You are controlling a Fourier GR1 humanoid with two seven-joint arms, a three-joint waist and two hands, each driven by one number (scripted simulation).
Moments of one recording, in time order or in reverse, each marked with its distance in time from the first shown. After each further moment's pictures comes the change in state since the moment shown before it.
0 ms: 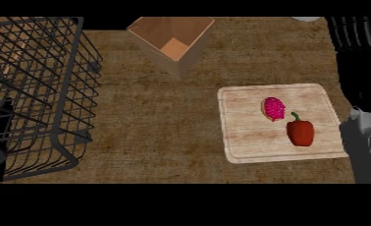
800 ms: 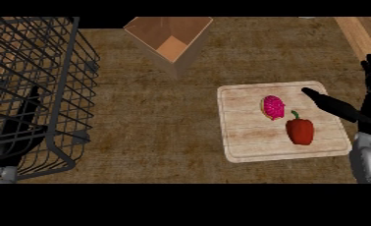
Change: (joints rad) left arm -0.078 -0.029 -0.038 -0.038 -0.021 -0.121 0.116; right arm 0.200 0.036 -0.169 0.258 0.218 -0.315 -0.136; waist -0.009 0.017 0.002
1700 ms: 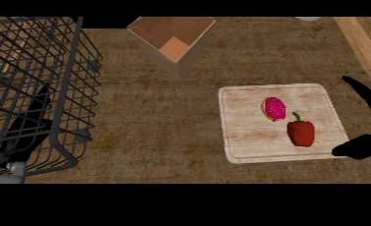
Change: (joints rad) left arm -0.023 -0.045 0.005 -0.013 -0.019 -0.051 0.047; right arm 0.123 -0.428 0.272 -0.150 0.240 0.535 0.556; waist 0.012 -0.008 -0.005
